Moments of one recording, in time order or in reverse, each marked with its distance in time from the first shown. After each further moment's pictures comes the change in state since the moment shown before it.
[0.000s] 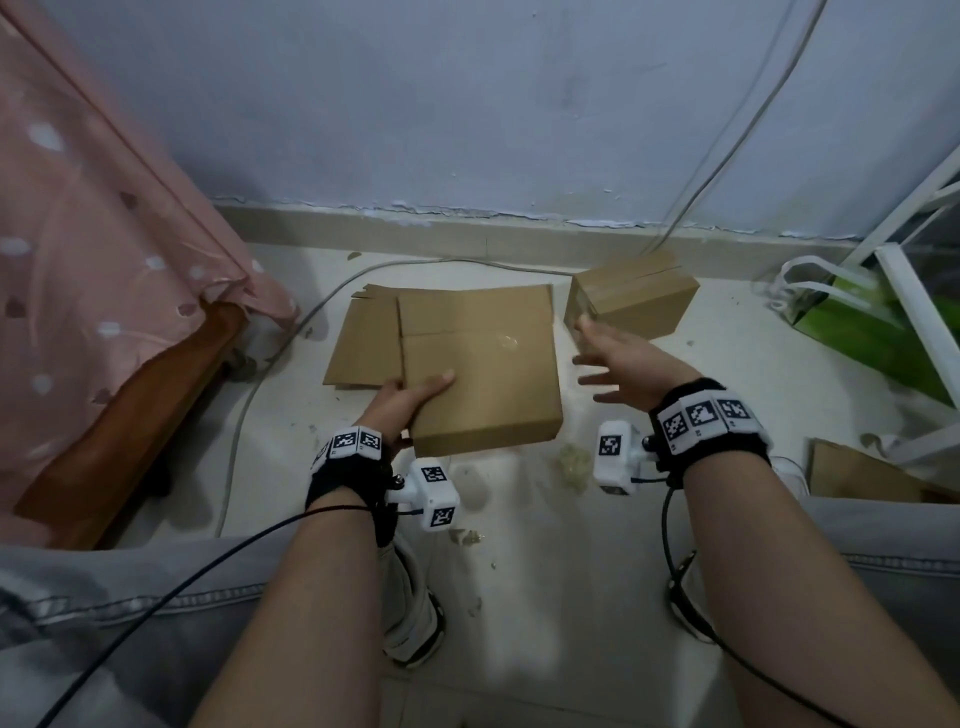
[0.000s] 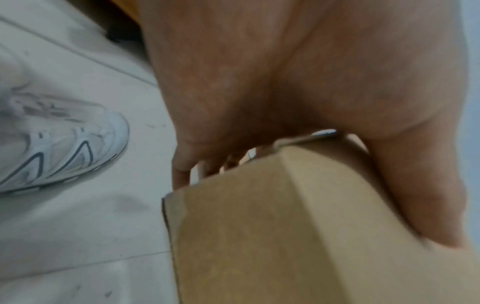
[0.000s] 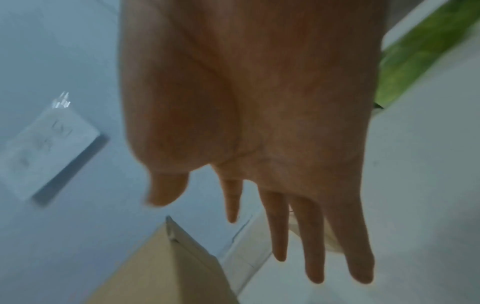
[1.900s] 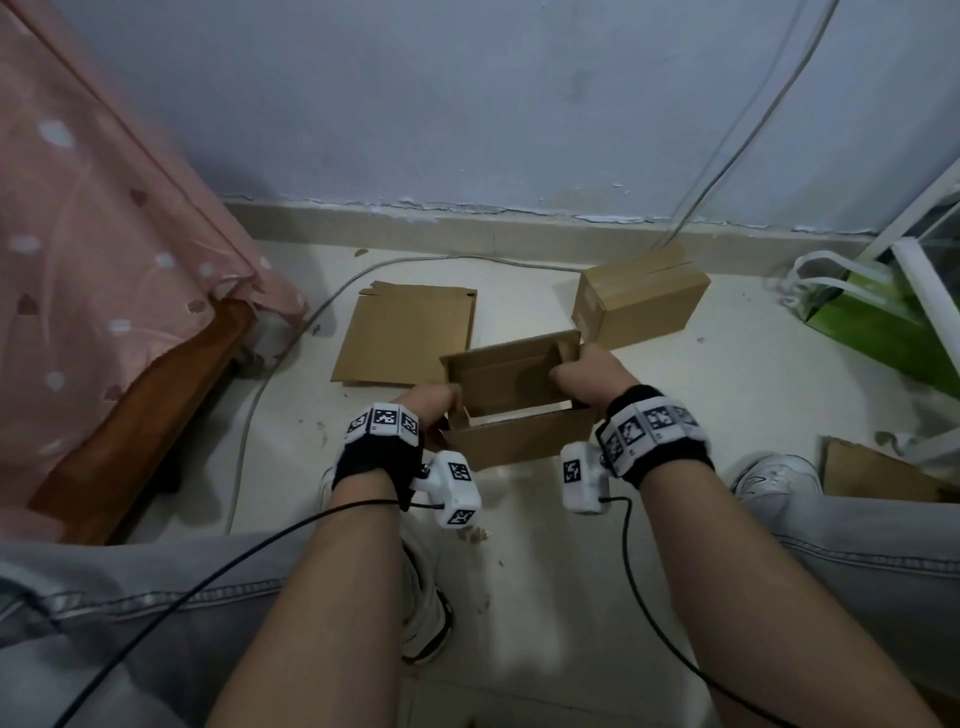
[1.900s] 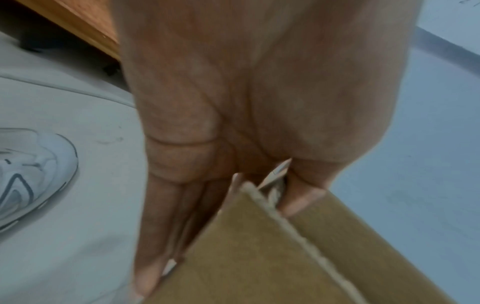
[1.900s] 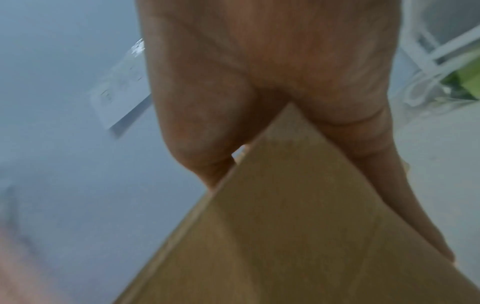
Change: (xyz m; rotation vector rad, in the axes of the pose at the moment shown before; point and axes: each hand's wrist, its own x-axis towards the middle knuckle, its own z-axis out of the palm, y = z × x) left_hand -0.008 0.026 0.032 0.354 -0.042 -0.184; right_hand 0.013 -0.006 0.055 -0.421 0.254 0.054
